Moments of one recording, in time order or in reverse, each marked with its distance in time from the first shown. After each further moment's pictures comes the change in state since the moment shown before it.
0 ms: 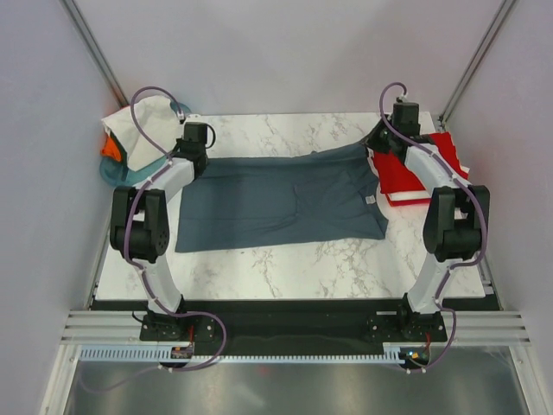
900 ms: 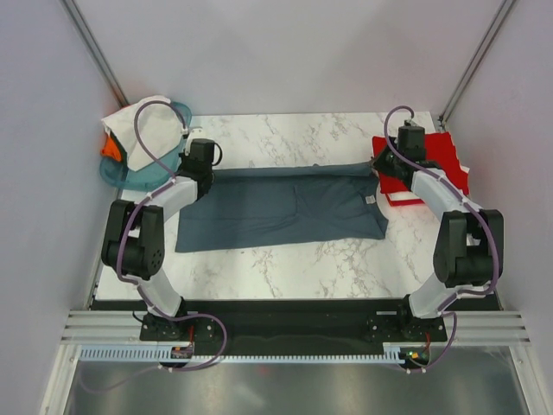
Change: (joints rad) left arm -0.077 -0.146 -0.248 0.129 -0.160 0.000; right arm -0.008 -0.232 -0.337 0.061 0.078 0.009
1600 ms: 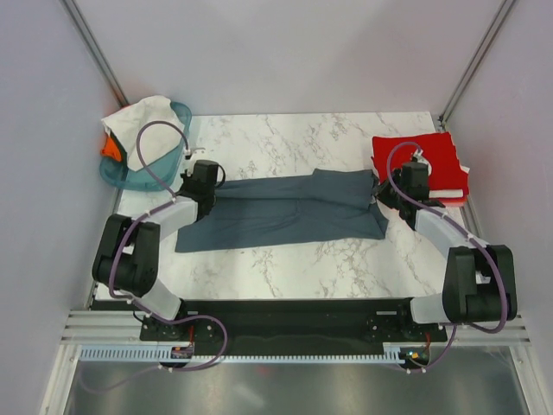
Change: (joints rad) left arm -0.054 -0.132 -0.224 0.024 -0.033 -0.036; right arm 0.000 -0.247 -0.393 0.153 0.052 0.040
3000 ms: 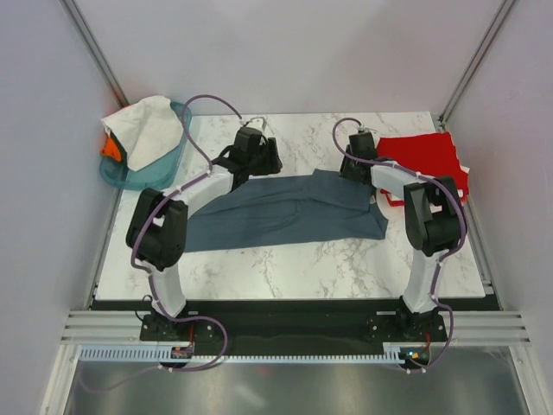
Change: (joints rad) left arm -0.207 0.240 0.468 -0.097 0.619 -0.276; right arm 0.219 0.550 0.525 -0.130 0.241 -0.189
